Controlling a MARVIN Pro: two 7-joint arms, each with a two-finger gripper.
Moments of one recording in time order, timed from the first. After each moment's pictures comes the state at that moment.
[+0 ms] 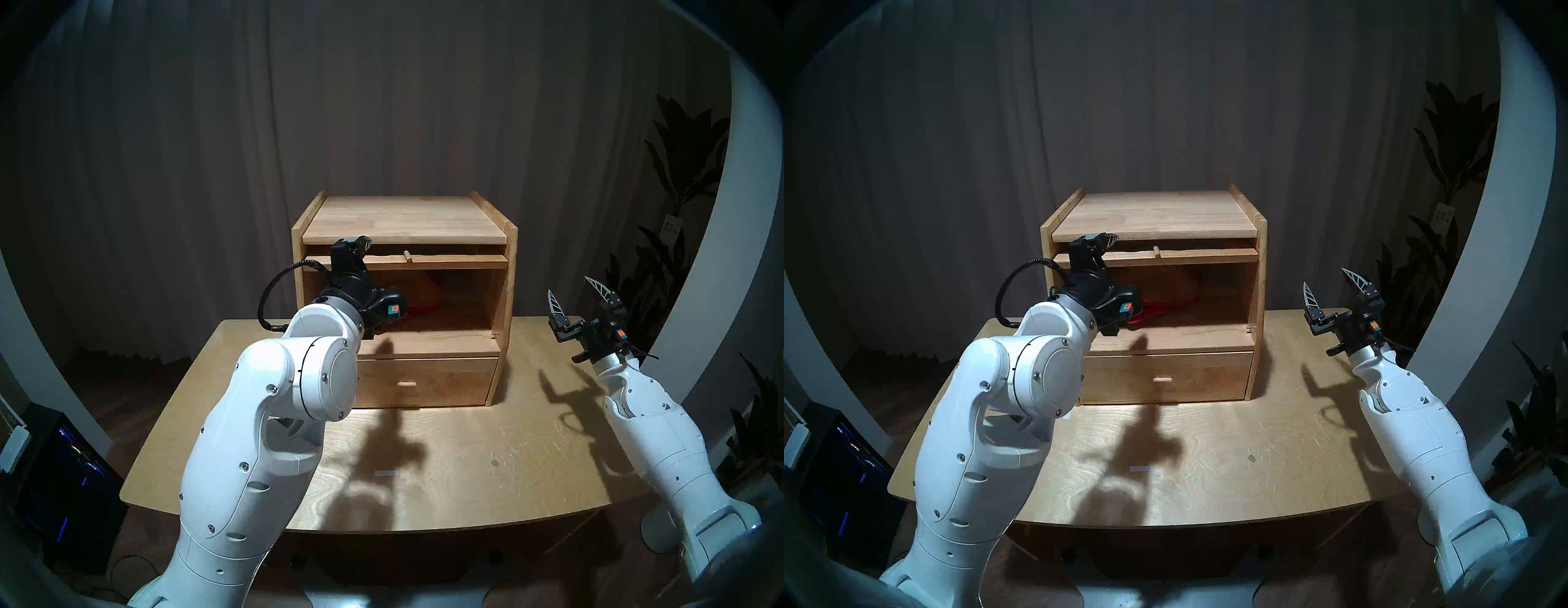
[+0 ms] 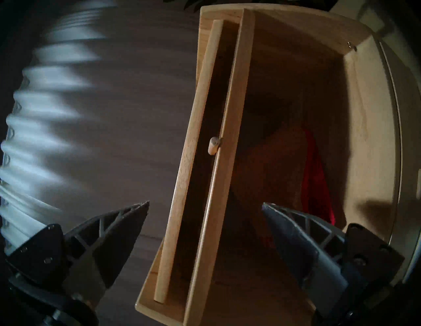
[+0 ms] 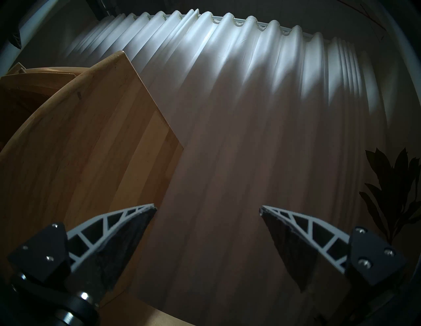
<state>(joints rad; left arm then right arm) 1.43 -1.42 -1.19 -2.17 1.33 0.43 -0.66 -1.35 -0.94 1.45 -1.21 0.38 -0.66 0.19</state>
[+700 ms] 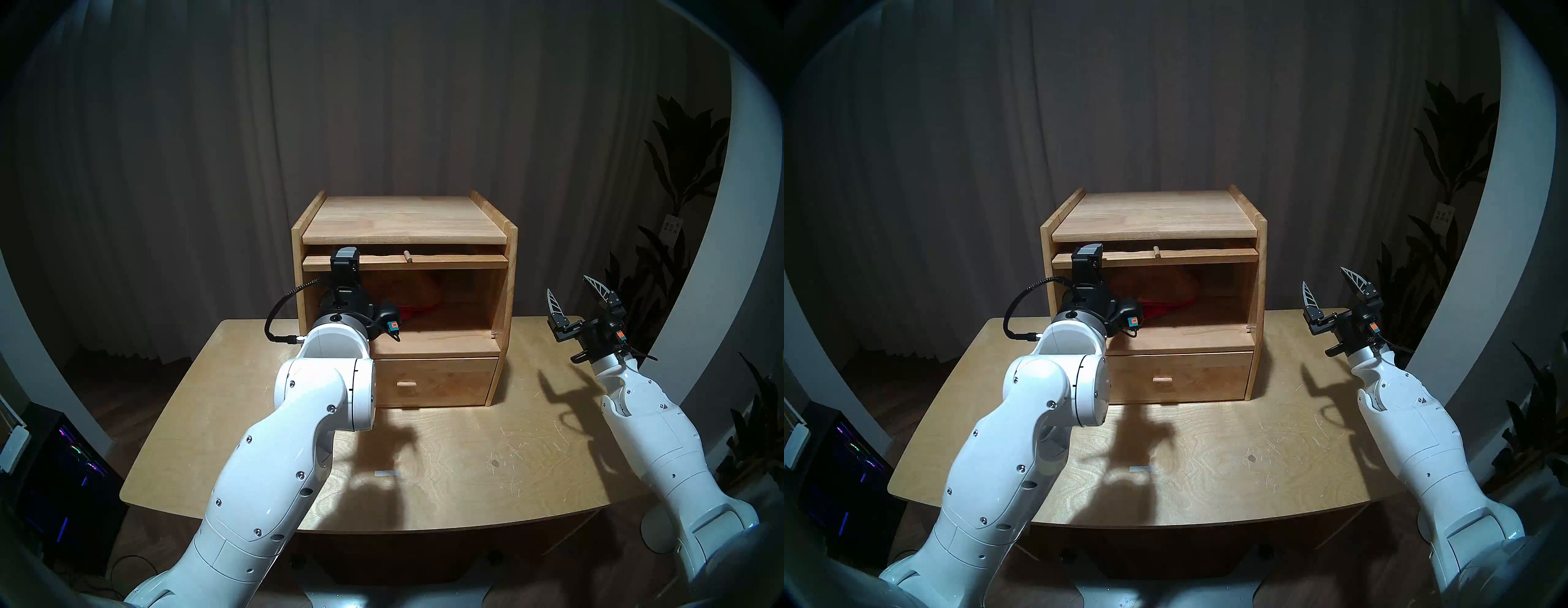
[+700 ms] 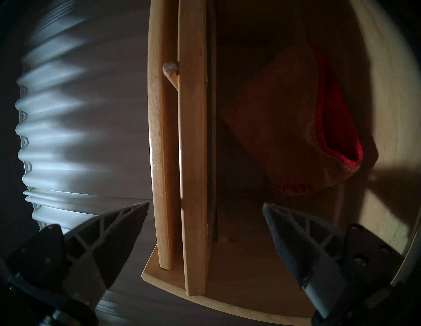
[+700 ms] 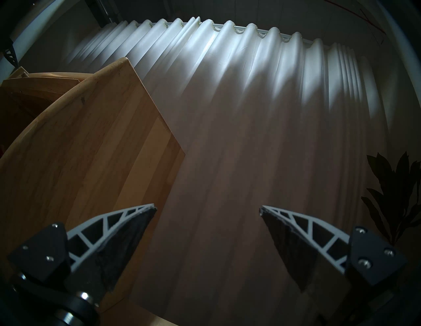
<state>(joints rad) 1.42 -1.37 -1.10 -2.04 1.61 0.50 -0.54 -1.33 -0.96 1.45 -1.18 0.38 -0.70 0.22</state>
